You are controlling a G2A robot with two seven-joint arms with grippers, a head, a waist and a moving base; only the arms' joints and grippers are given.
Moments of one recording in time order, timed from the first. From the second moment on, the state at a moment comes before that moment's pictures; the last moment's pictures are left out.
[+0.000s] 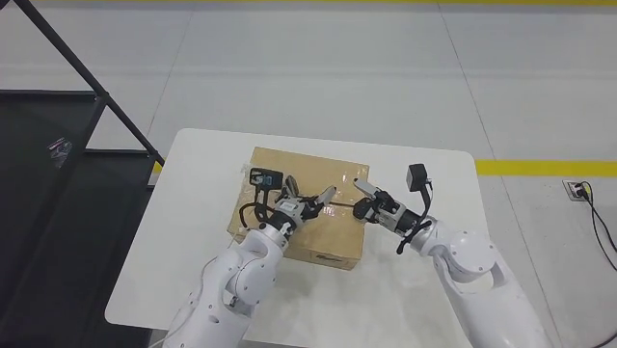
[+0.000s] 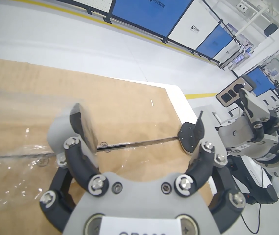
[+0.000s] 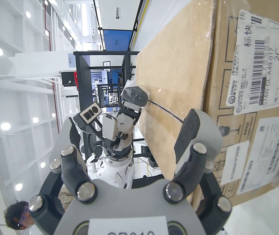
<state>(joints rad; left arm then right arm) 0.98 -1.36 -1.06 -1.49 0.81 -0.05 -0.13 -0.97 -1.26 1.29 -1.45 0.20 0.03 0.67</state>
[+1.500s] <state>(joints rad) 0.96 -1.38 -0.99 -1.49 1.10 -0.09 -0.13 -1.05 -1.23 1.36 -1.46 0.25 -0.02 0.67</state>
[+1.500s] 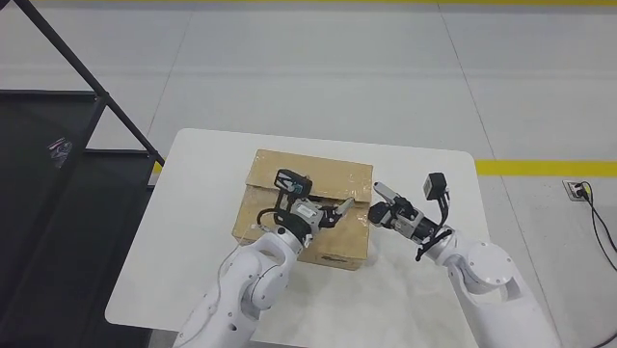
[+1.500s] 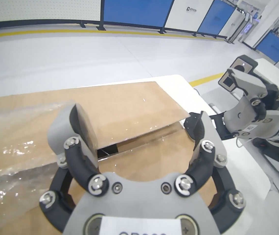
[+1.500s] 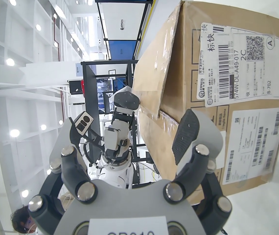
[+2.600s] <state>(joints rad) 1.07 -1.37 -1.14 -1.79 0.95 -0.19 -0.09 -1.06 -1.23 1.37 -1.48 0.31 -0.07 0.62</state>
